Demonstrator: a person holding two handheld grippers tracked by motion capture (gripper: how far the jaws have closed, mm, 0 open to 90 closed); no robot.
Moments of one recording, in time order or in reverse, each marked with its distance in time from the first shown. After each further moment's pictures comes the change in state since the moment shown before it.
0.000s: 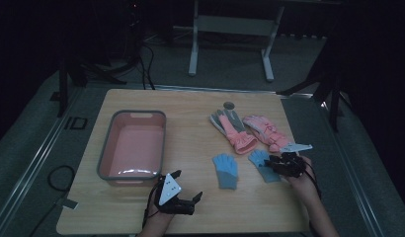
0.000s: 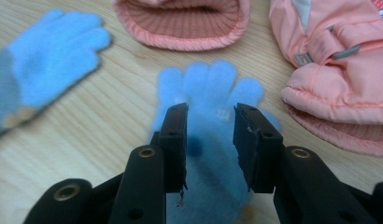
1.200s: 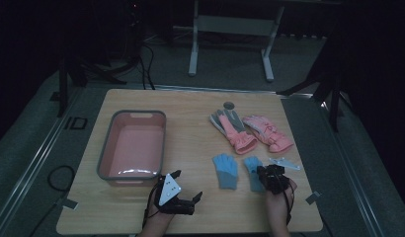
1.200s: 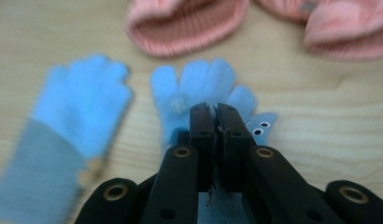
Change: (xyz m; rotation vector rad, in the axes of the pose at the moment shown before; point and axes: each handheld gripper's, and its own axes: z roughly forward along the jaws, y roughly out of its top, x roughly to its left) left arm 0.000 0.000 0.000 -0.002 0.004 0.004; right arm 0.094 -0.010 0.004 -0.086 -0.302 0.376
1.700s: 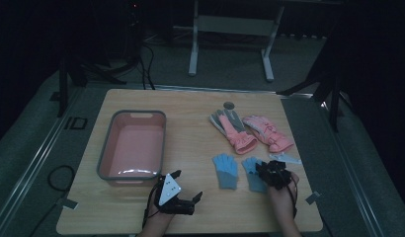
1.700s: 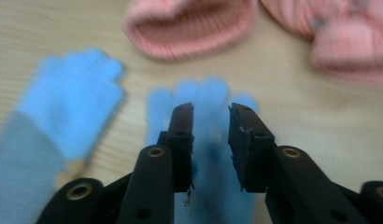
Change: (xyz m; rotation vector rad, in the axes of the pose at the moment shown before) left arm 0.000 0.000 0.000 -0.001 -0.005 -0.001; right arm -0.017 0.018 0.005 -0.005 0.106 -0.113
